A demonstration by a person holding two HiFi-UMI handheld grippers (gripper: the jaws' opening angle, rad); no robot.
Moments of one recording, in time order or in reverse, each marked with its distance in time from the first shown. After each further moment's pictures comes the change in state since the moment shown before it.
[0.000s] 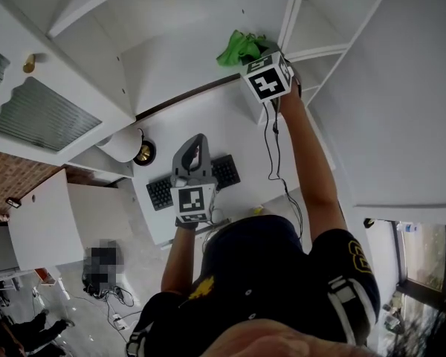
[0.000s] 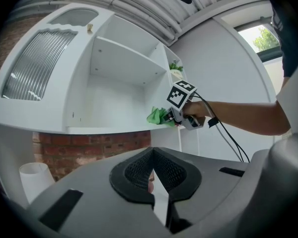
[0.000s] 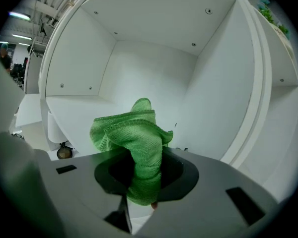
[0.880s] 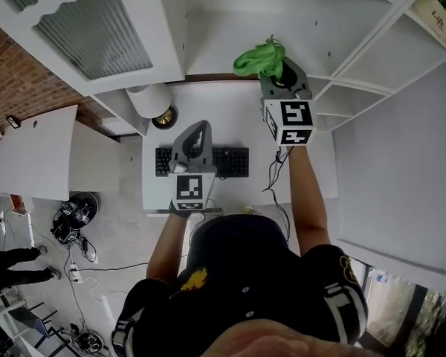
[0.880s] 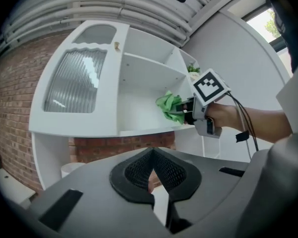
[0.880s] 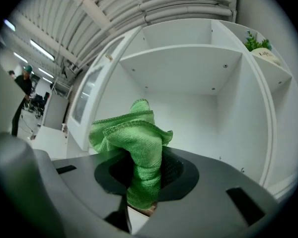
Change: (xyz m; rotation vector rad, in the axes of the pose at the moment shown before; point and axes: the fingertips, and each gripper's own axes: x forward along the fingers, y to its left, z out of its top) left arm -0.061 0.065 -0.002 -0.008 0.003 0.235; right arm -0.062 0.114 0.082 0.121 -0.510 0.147
